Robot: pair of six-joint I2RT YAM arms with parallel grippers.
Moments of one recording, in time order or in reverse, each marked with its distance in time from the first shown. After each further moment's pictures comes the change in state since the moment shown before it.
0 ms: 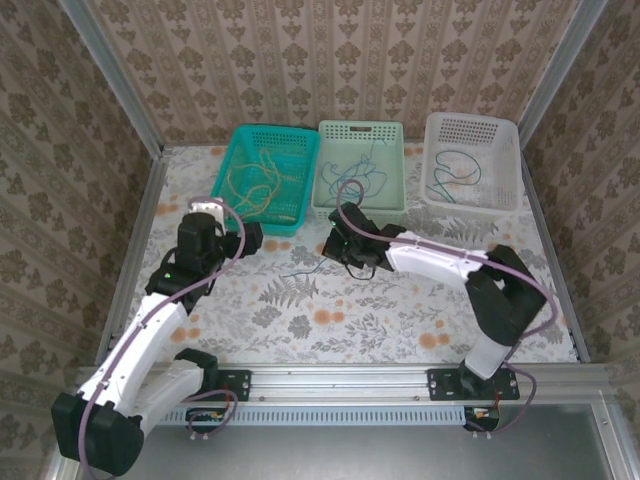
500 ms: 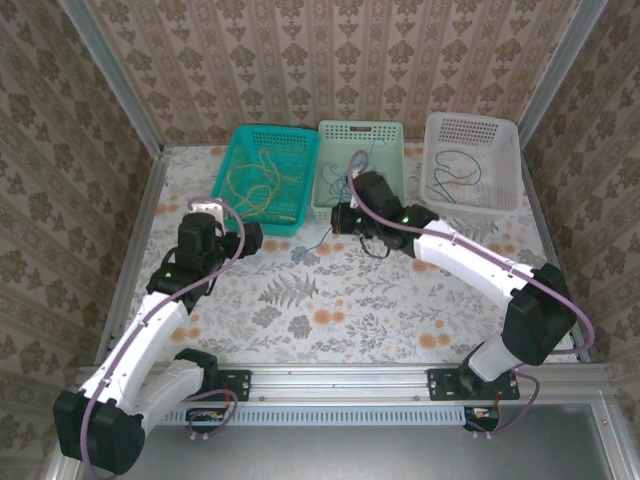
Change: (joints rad) left arm 0.008 0.010 -0.007 0.006 0.017 -0.012; right arm -0.118 -0.127 0.153 -0.069 -0.050 -0.391
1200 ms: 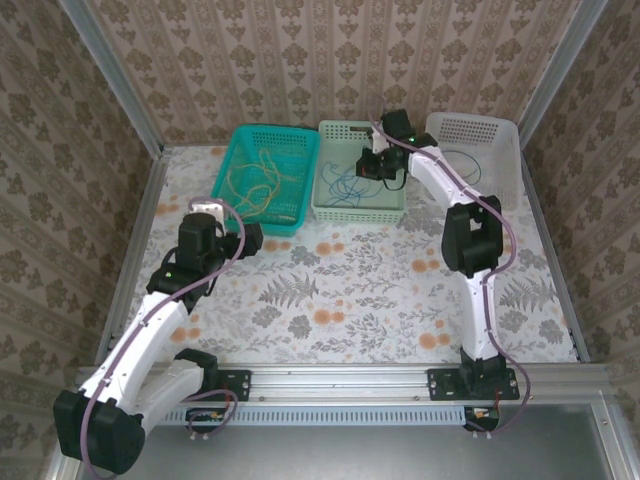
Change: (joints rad) left arm 0.000 0.002 0.000 -0.014 0.001 0.000; right arm -0.389 0.740 0.790 -0.352 -0.373 -0.290
